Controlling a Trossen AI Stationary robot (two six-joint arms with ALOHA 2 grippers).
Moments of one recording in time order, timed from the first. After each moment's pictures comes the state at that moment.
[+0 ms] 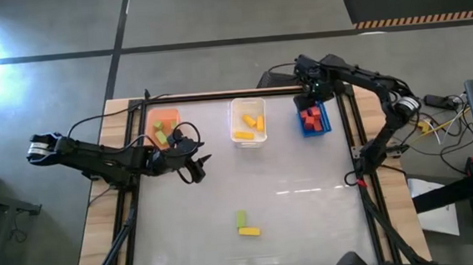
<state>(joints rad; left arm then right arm) -0.11 1.06 0.65 -0.18 -0.56 -0.30 -0.87 1.65 1.29 -1.18 0.13 0.40</state>
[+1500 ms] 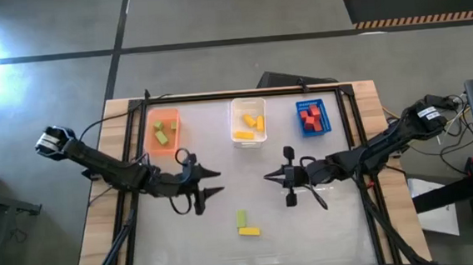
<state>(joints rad) -0.40 1.17 0.66 0.17 -0.51 -0.39 0.31 1.38 0.54 0.54 0.38 -0.10</state>
